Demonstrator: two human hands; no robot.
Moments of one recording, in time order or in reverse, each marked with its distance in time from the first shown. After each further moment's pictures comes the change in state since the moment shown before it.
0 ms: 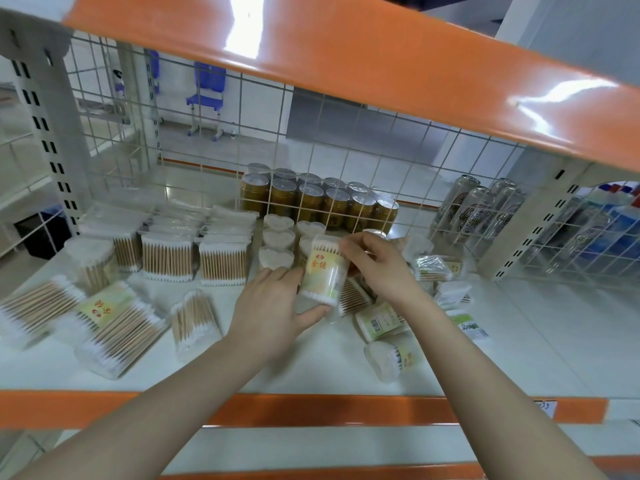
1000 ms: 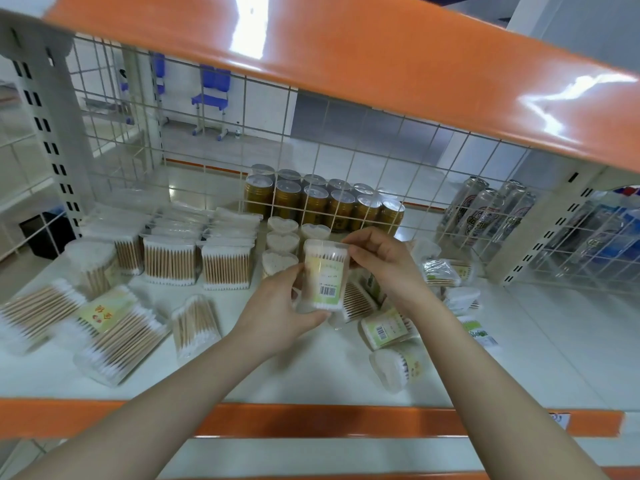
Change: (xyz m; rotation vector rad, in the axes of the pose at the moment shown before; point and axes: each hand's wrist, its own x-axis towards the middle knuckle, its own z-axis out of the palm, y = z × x) left_hand 0.010 -0.004 -0.001 -0.404 -0.088 -0.101; right_hand 0.010 0.002 -0.002 0.212 -0.067 -0.058
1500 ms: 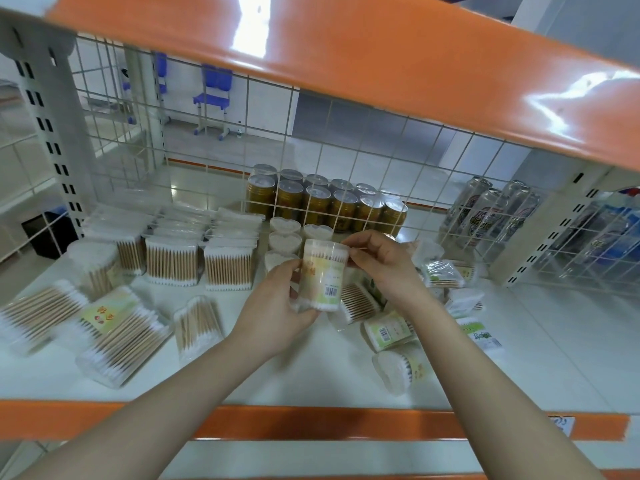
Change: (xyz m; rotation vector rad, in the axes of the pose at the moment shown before) left_hand 0.001 -0.005 -0.001 -0.020 0.052 -0.035; right_hand 0.004 0.007 0.004 -0.017 0.019 0.016
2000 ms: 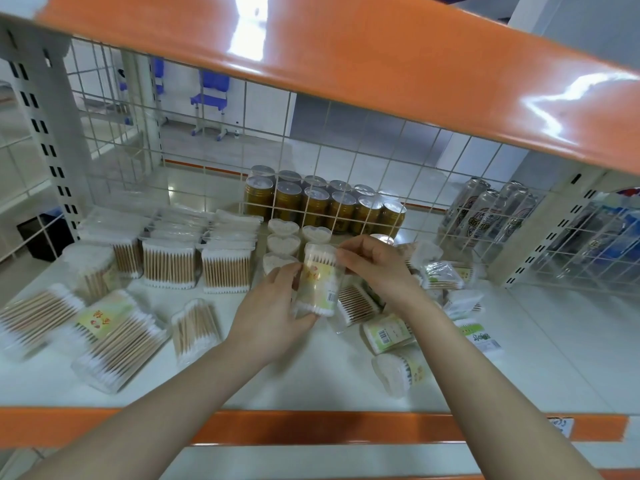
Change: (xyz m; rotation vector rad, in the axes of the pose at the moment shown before) left_hand 0.001 -0.003 -0.001 0.204 -0.038 0.012; right_hand 0.004 -0.001 0.003 -0.084 -0.012 0.074
